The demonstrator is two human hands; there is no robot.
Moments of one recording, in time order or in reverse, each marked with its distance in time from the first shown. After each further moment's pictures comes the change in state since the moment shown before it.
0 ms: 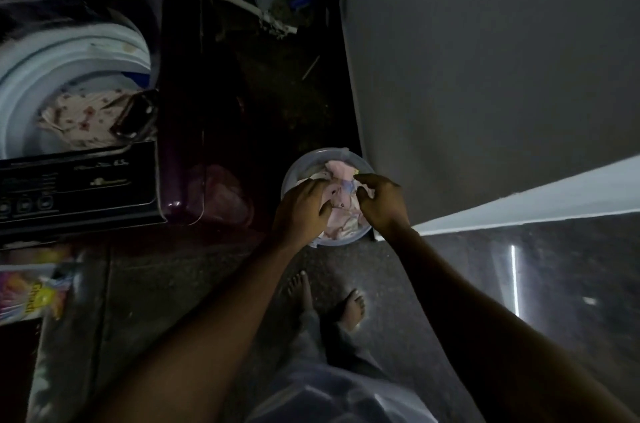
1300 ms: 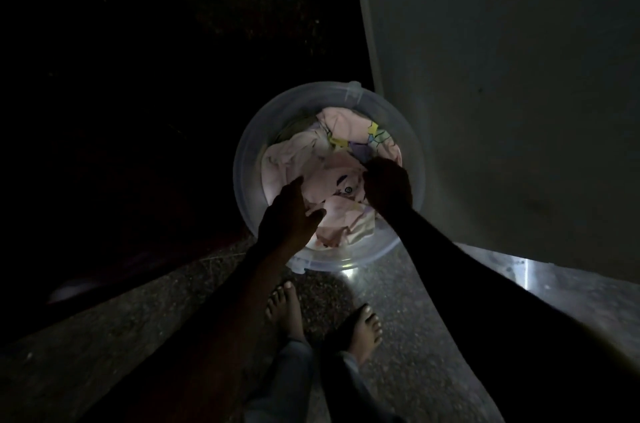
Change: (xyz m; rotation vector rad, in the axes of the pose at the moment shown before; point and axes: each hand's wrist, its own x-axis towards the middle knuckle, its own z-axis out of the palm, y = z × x) left_hand 0.089 -0.204 0.296 -0.225 -0.273 -0.430; right_hand 0.168 0.272 0.219 -0.315 -0.147 0.229
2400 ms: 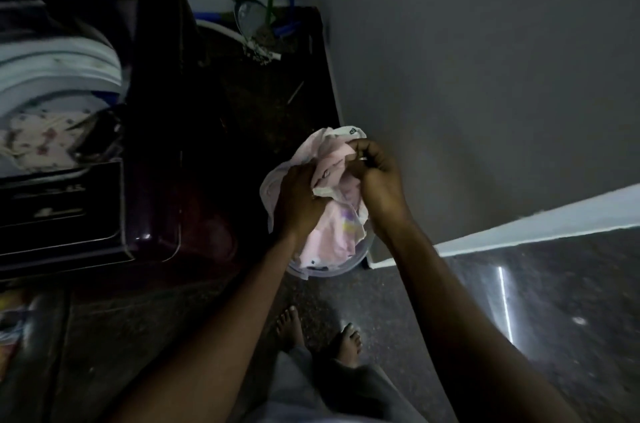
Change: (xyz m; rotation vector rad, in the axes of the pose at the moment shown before) left_hand -0.199 0.213 -0.219 -0.156 0.364 0.363; right_hand -0.256 -0.227 -0.300 1.076 0.165 -0.262
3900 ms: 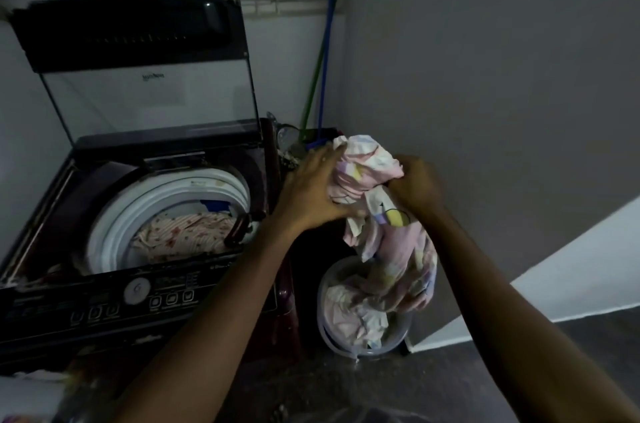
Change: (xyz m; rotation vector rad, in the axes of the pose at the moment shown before) left_hand 0.015 0.096 -0.261 0.238 0.081 0.477; right_hand -0.005 -0.178 0.063 -0.775 0.095 -0.435
